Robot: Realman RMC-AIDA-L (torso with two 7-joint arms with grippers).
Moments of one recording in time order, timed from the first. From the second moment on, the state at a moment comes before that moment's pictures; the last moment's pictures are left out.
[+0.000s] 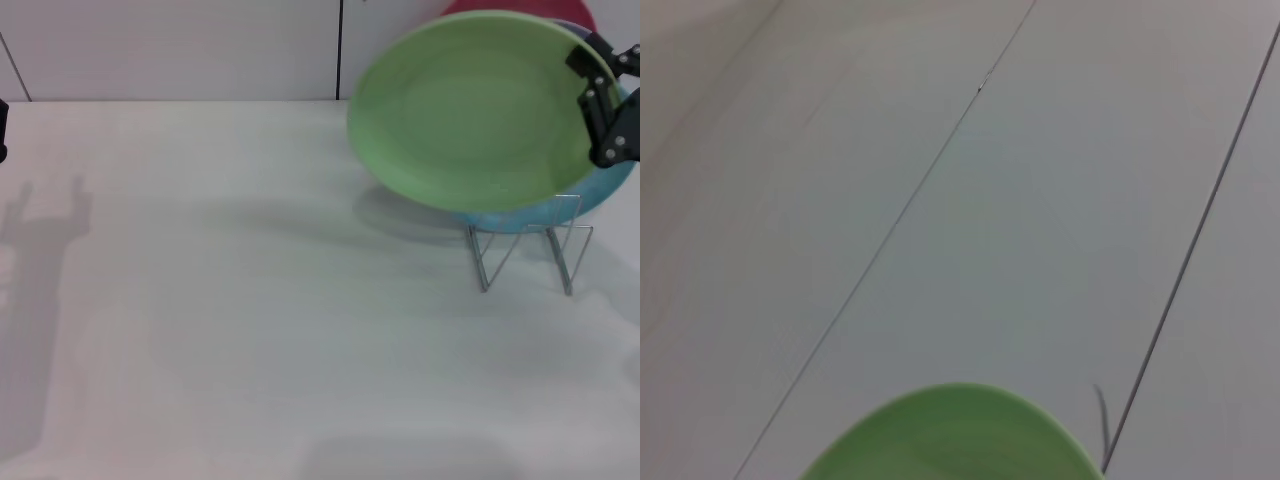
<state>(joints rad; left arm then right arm) -0.54 -2.08 -0.11 -0.18 -1.90 -1.37 2.91 0.58 1.96 0.62 -0.09 -2.46 -1.77 0.10</state>
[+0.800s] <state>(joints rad) -0.54 -2.08 -0.11 -0.19 -1.90 -1.38 2.90 0.58 1.93 0.62 -0.25 -2.44 -1.87 0.21</state>
